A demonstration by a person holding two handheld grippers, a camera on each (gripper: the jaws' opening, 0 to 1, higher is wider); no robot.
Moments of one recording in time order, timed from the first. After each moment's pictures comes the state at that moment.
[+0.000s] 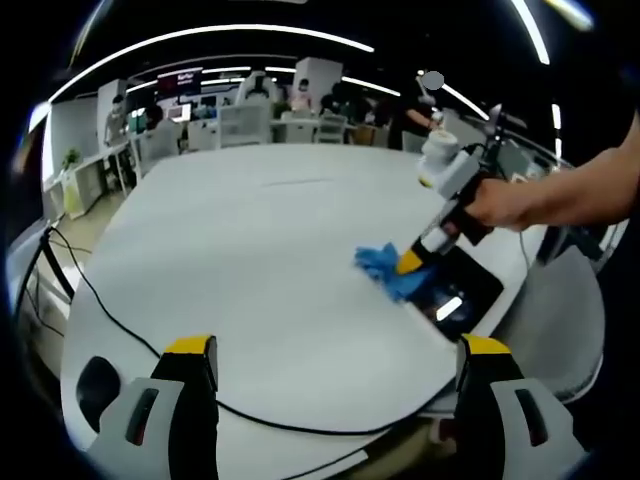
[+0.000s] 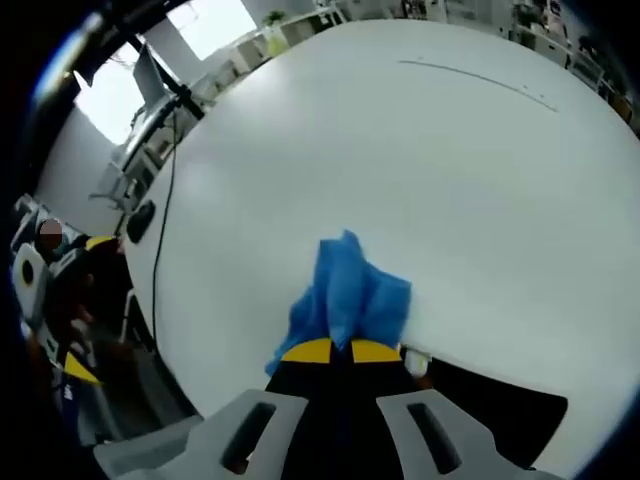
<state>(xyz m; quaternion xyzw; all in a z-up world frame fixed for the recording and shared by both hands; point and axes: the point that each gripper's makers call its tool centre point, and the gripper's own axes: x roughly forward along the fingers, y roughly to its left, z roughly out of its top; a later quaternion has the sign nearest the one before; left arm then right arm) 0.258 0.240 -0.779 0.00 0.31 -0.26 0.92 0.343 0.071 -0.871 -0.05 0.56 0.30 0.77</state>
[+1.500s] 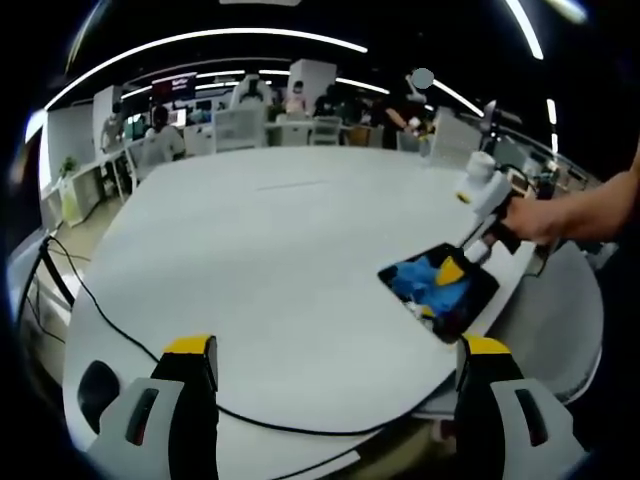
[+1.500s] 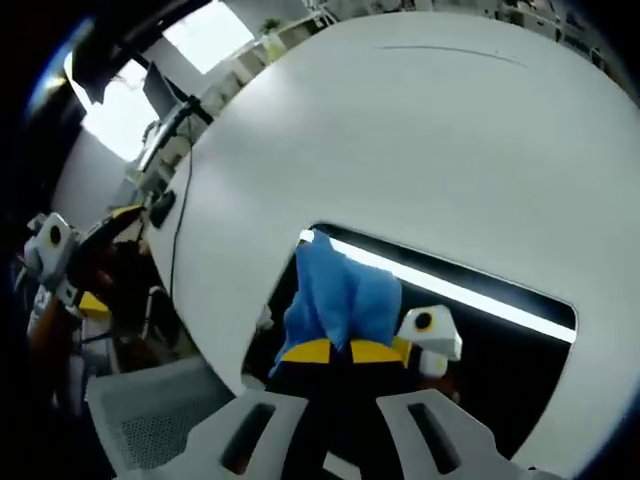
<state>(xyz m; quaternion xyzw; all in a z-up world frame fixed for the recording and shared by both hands) 0.252 0.231 -0.774 0.01 0.31 -0.26 0.91 0.291 -0.001 -0.868 0.01 0.57 0.30 0.76</state>
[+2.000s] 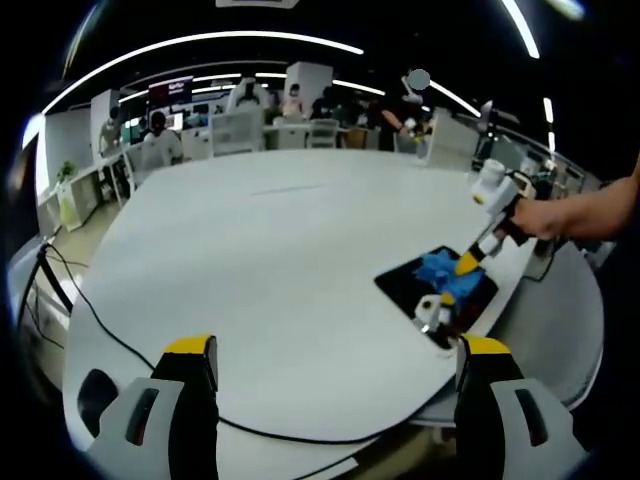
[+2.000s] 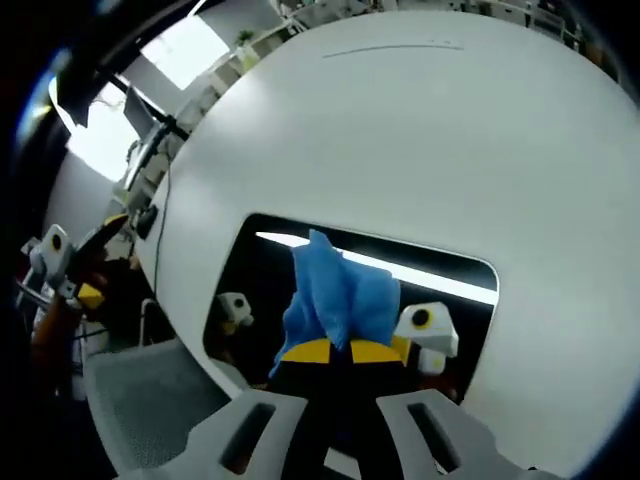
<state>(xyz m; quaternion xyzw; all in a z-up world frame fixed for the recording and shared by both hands) 0.255 0.223 -0.771 0.02 0.30 -0.27 0.92 0.289 -0.066 -0.868 0.03 0.58 0.27 0.77</state>
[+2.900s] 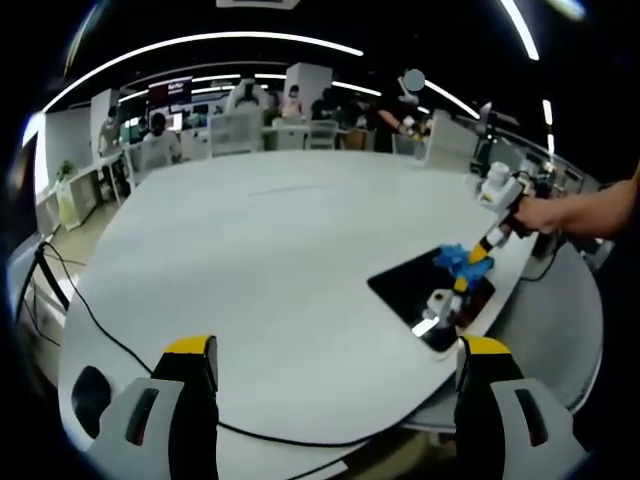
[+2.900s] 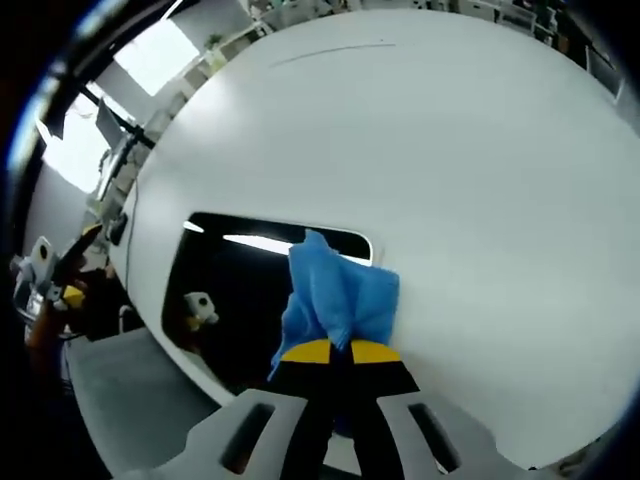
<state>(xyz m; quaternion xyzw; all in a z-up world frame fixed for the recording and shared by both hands) 0.254 0.216 -0.773 0.01 0.30 -0.27 0.92 0.291 -0.138 -0.871 0.02 0.59 0.20 0.78</state>
